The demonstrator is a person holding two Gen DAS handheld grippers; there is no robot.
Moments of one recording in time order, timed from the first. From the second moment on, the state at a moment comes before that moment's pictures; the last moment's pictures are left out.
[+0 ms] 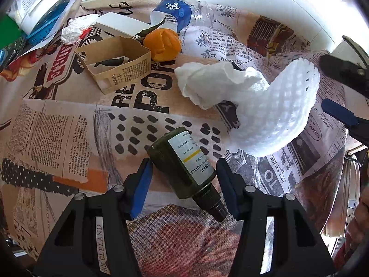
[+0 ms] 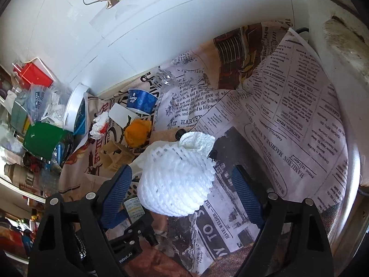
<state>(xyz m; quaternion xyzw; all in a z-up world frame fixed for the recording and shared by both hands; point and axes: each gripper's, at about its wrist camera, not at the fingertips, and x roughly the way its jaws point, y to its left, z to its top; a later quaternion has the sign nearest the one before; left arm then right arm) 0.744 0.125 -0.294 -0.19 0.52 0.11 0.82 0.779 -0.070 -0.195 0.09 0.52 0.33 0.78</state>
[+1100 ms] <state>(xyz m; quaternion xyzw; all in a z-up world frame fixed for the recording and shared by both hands) 0.635 0.170 -0.208 -0.13 0.44 0.03 0.89 0.668 -0.076 -0.156 0.09 0.48 0.27 0.83</state>
